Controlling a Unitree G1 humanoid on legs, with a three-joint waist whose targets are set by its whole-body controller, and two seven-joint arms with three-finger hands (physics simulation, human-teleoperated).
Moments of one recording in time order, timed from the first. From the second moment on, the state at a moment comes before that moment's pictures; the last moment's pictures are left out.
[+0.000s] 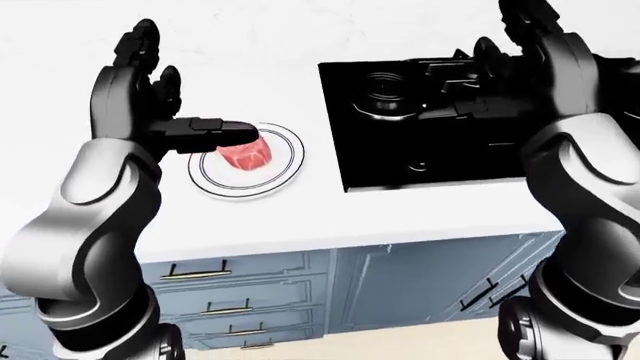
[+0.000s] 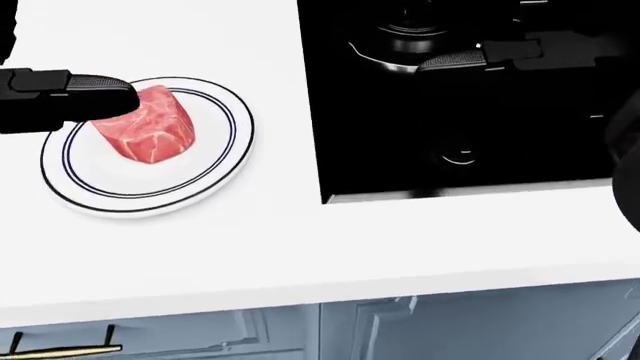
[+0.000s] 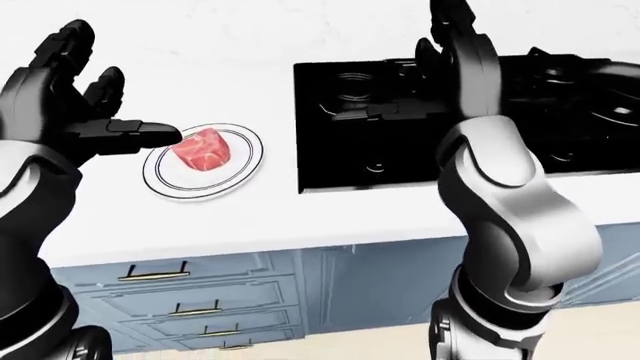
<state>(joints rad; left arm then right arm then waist) -0.72 0.39 0.27 -0.52 -0.40 1.08 0.20 -0.81 -0.39 -0.24 -0.59 0.44 1.16 -0.23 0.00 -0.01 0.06</state>
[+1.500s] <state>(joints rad) -0.73 0.18 0.05 -0.14 -0.01 0.76 -0.16 -0.81 -0.40 -0.26 -0.61 0.39 1.17 -0.20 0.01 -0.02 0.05</state>
